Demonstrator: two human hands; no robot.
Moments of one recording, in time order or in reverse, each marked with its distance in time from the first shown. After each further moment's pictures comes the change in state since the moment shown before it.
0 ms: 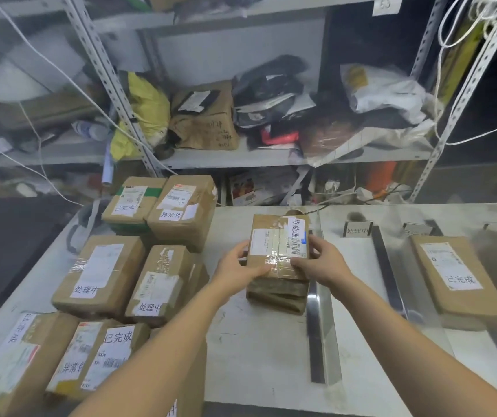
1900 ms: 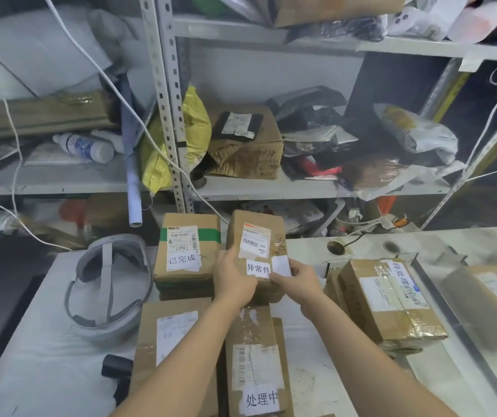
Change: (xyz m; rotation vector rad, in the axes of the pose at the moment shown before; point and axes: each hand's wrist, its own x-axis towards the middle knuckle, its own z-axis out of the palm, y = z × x) left_hand 0.137 -0.060 -0.247 0.028 0.137 0.164; right_hand 0.096 -0.148 0.285 0.157 0.233 0.150
